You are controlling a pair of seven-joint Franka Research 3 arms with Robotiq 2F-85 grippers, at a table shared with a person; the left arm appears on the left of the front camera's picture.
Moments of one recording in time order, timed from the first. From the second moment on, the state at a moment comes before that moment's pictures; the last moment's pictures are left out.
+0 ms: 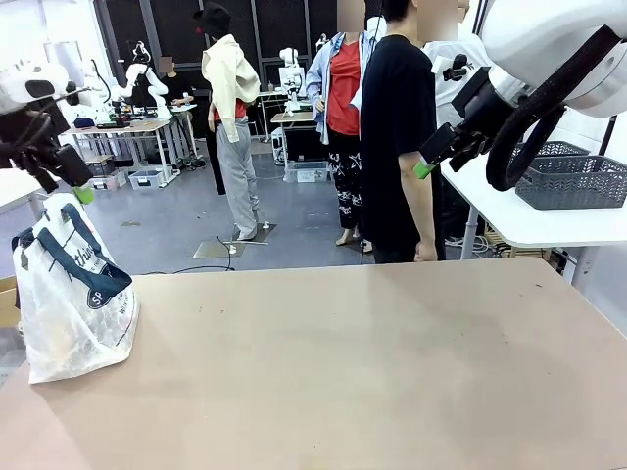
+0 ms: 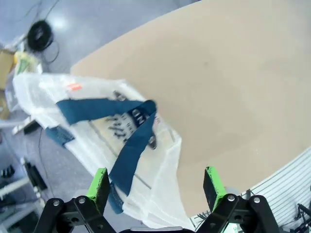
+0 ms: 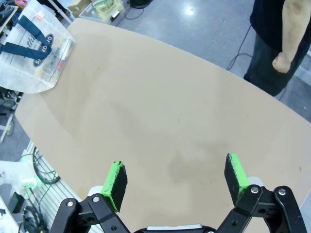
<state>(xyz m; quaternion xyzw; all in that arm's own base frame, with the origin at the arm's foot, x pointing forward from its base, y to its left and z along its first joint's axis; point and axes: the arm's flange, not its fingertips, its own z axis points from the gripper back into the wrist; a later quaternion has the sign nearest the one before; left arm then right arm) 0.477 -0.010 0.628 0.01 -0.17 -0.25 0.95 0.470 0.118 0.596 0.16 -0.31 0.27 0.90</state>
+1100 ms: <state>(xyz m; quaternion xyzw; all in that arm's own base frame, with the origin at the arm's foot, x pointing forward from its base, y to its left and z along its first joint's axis) 0.463 -0.029 0.647 -0.13 -0.27 -0.47 0.83 0.470 0.118 0.596 0.16 -0.31 0.27 0.90</state>
